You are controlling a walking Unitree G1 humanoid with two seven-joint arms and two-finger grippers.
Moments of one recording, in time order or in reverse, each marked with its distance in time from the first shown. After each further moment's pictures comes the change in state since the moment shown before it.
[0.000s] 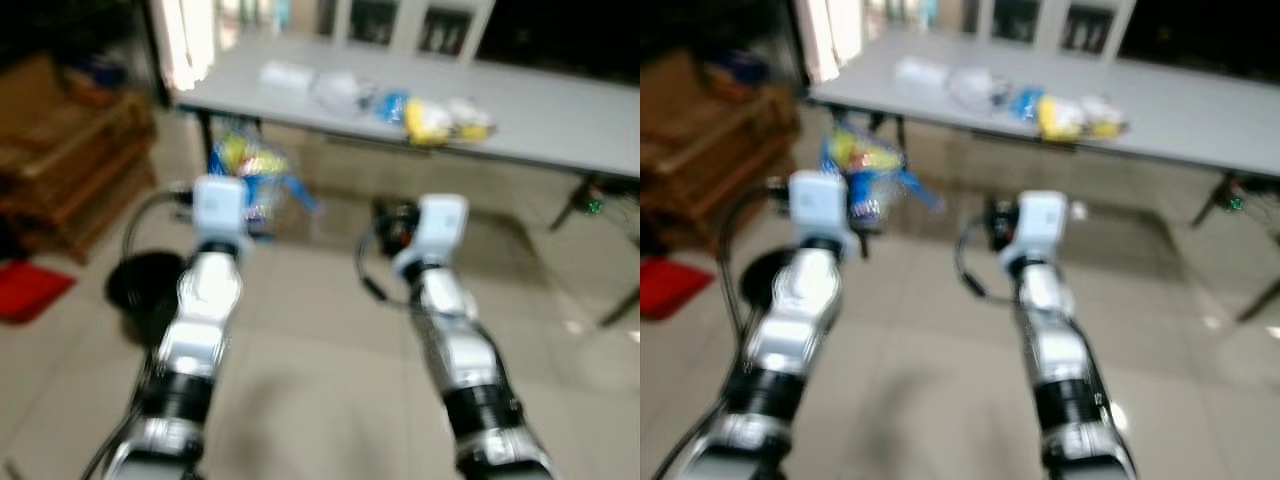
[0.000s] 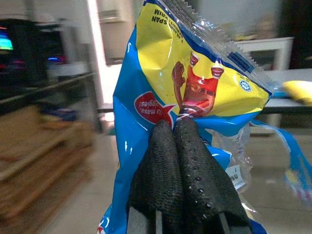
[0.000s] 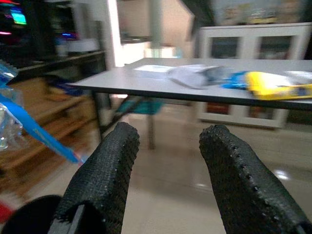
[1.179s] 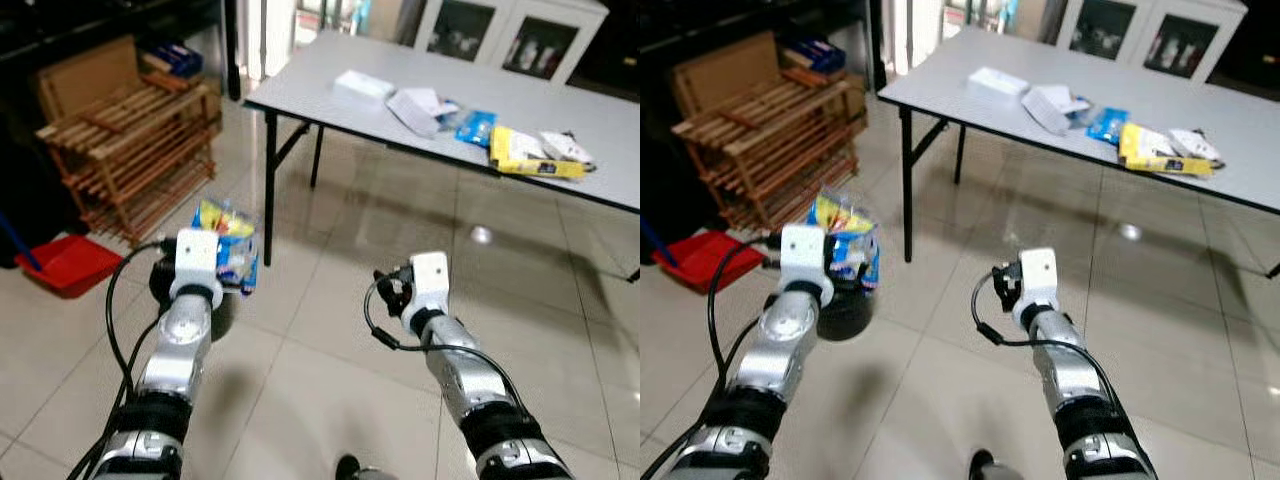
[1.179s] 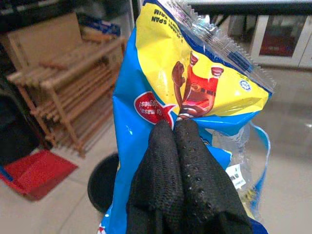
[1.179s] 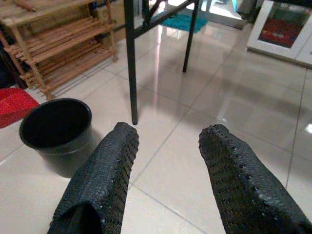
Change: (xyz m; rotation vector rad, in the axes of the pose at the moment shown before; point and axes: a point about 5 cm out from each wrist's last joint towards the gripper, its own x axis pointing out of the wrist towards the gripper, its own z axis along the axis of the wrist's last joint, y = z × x) left arm -0.026 0.029 -0.075 0.026 0.304 0.017; right arm -0.032 -0.039 -0.075 -0.065 0.362 0.027
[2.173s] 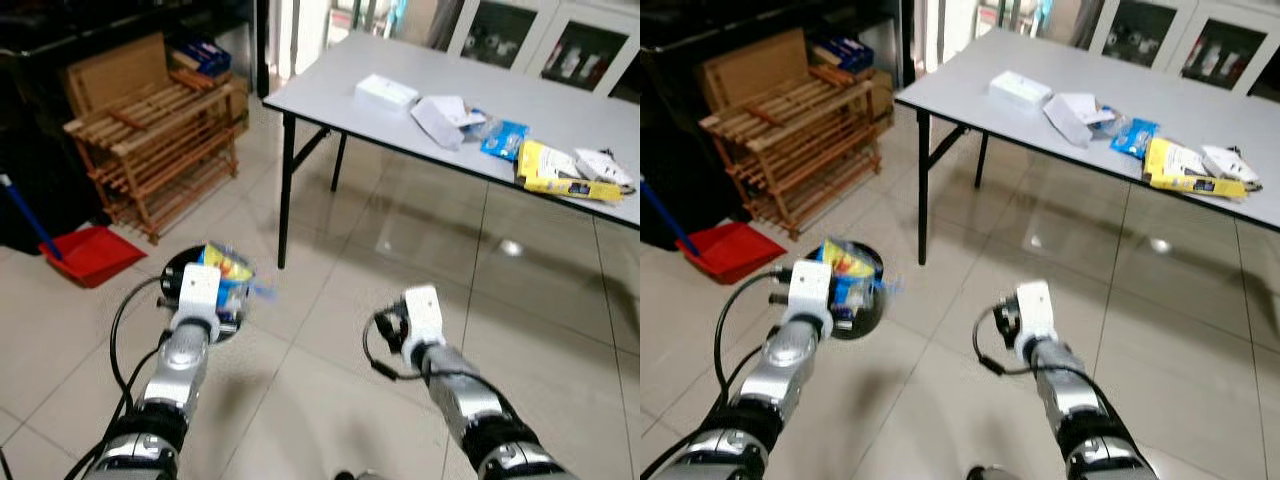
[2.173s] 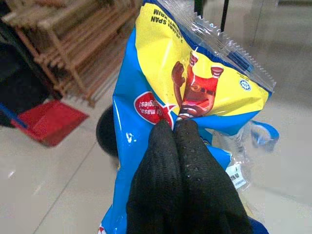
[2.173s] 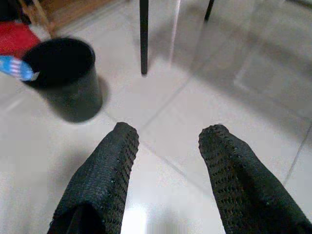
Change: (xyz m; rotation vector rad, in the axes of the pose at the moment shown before) left arm -0.014 0.003 -0.060 0.074 0.238 -0.044; right arm -0.015 -0.007 -0.061 -0.036 0.256 -0.004
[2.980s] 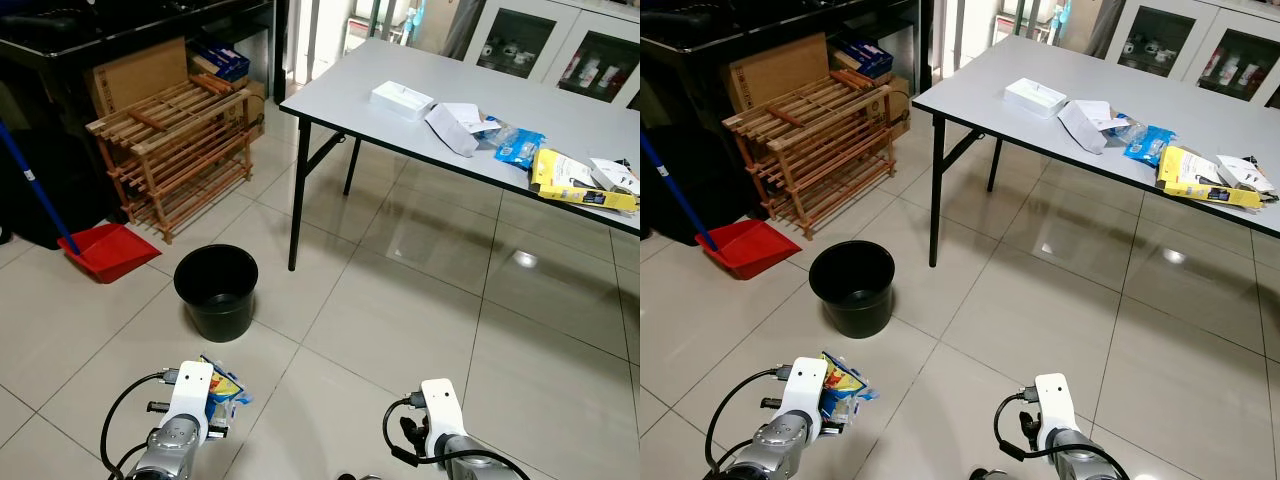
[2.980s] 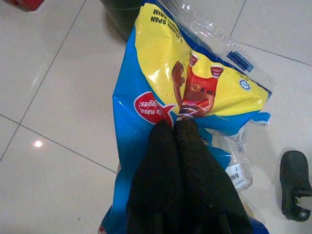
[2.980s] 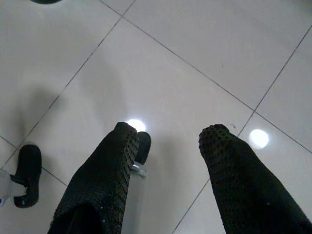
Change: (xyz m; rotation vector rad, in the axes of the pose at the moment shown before) left arm -0.053 -0.006 -0.115 -0.006 0.465 -0.025; right arm -0.047 -0.008 -0.110 0.067 0.403 -0.083
